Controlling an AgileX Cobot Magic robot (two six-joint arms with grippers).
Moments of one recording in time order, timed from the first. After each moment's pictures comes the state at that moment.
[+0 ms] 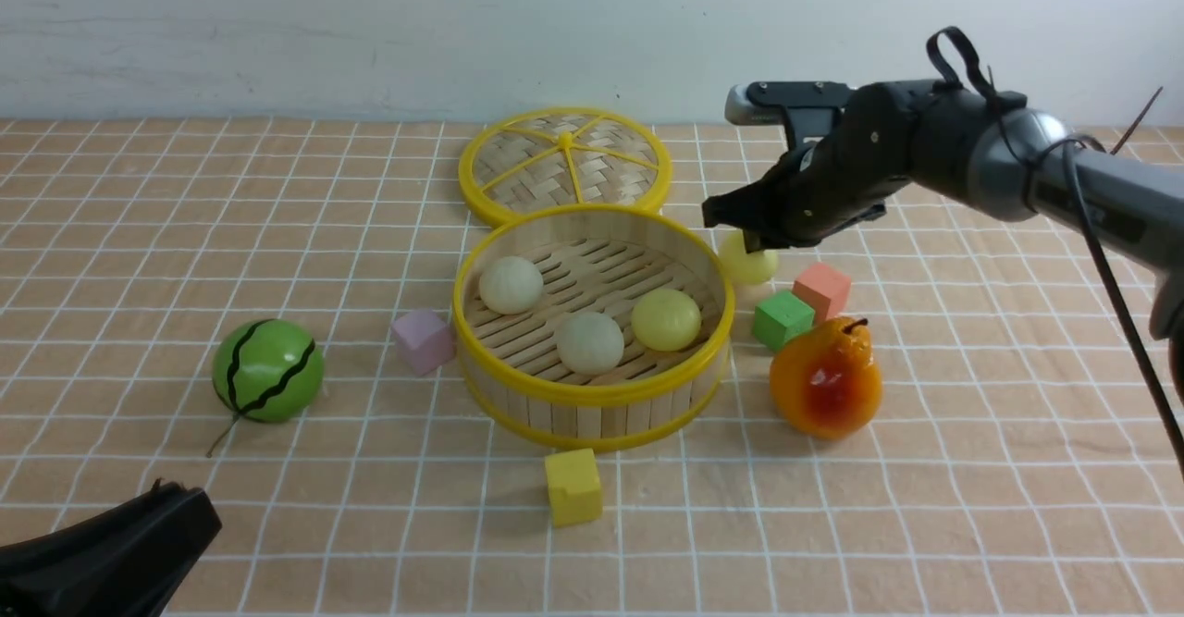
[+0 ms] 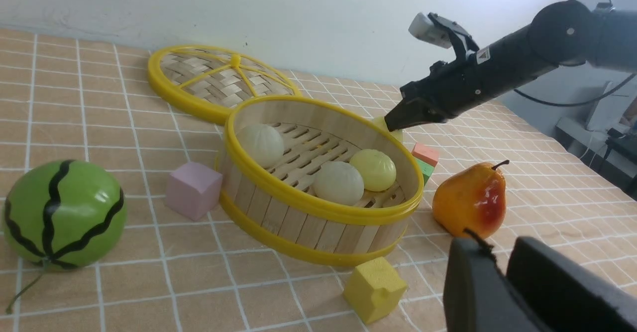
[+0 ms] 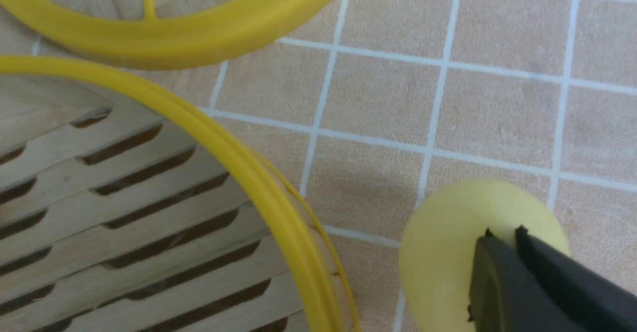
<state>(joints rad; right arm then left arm) 0.27 2.27 -1.93 0.14 0.59 0.02 -0.51 0.37 -0.15 -0.05 -0.10 -0.29</state>
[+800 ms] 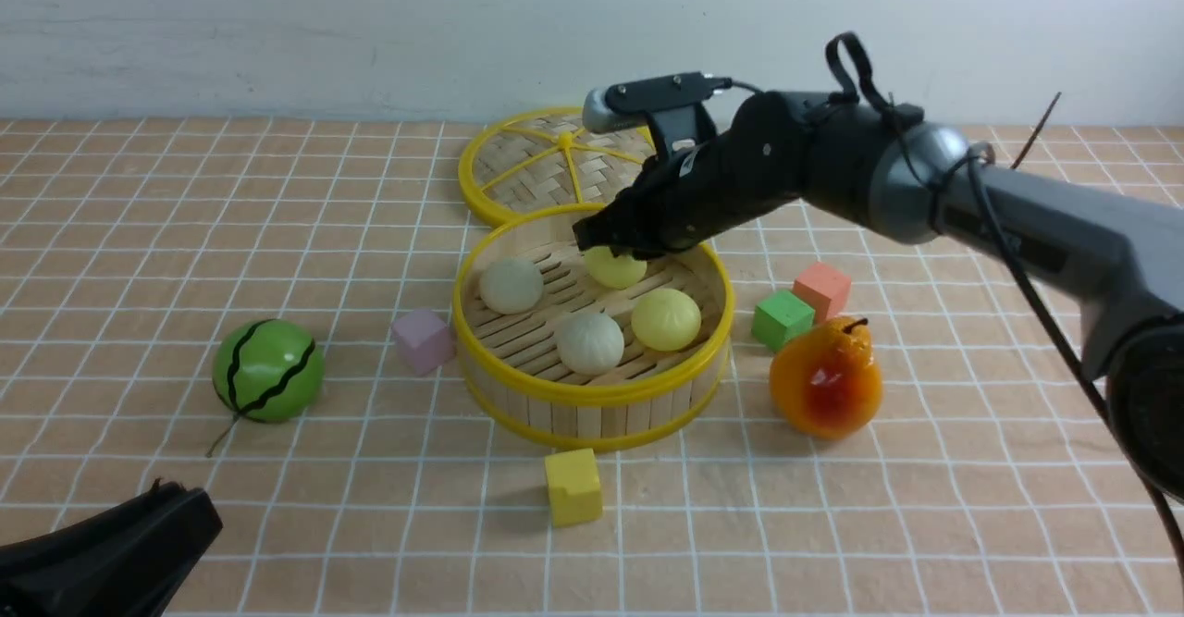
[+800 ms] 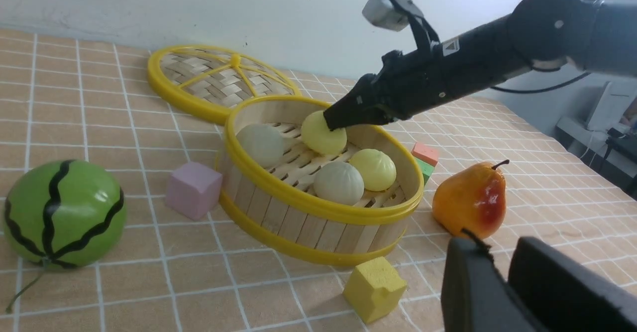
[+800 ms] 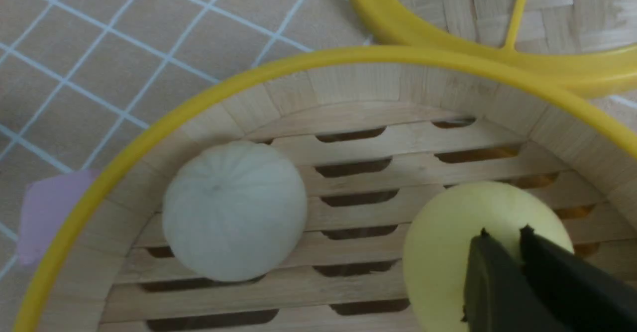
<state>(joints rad) 0.44 2.29 -1.93 0.32 0.48 -0.20 -0.51 0.37 -0.15 -0.05 -0.10 -0.29</state>
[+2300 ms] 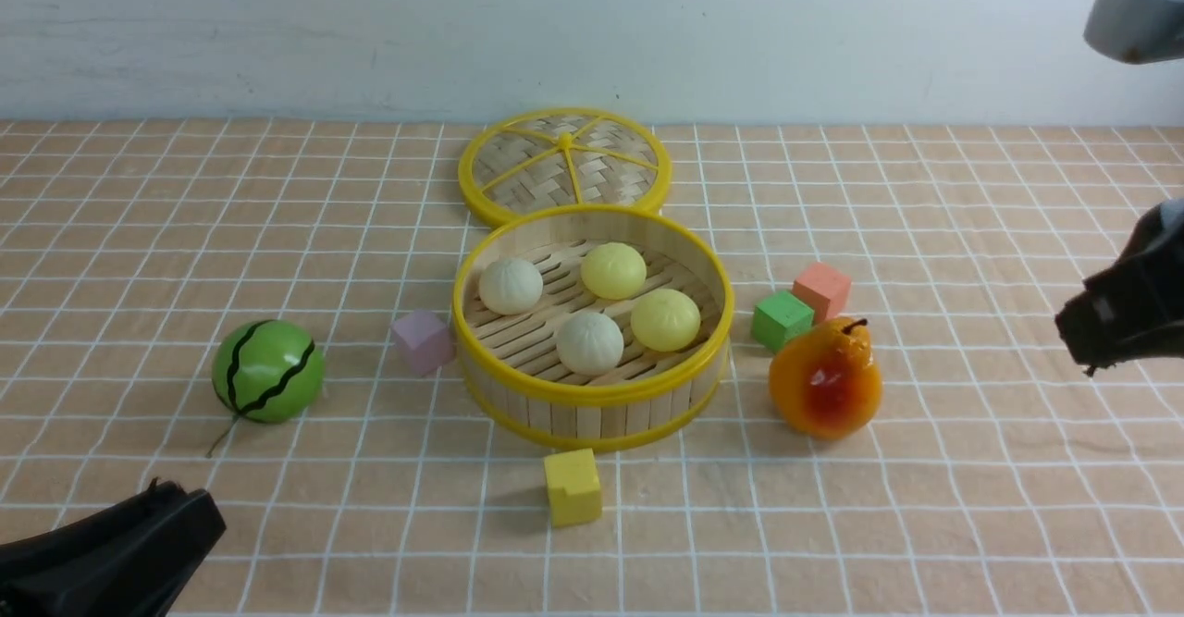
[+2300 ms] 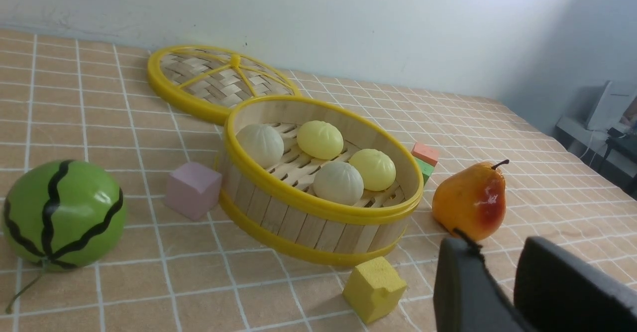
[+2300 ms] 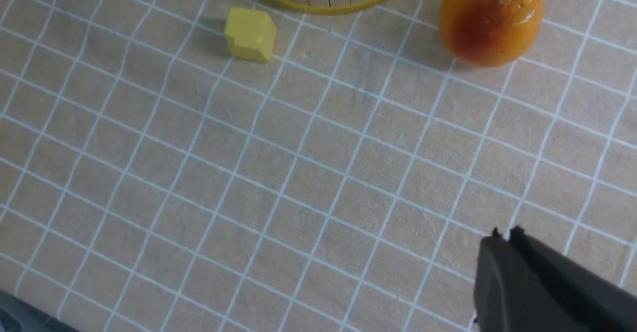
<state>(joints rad) 0.44 1.14 -1.34 0.13 1.25 0.04 -0.51 0.37 -0.15 -0.05 -0.10 -0.29</state>
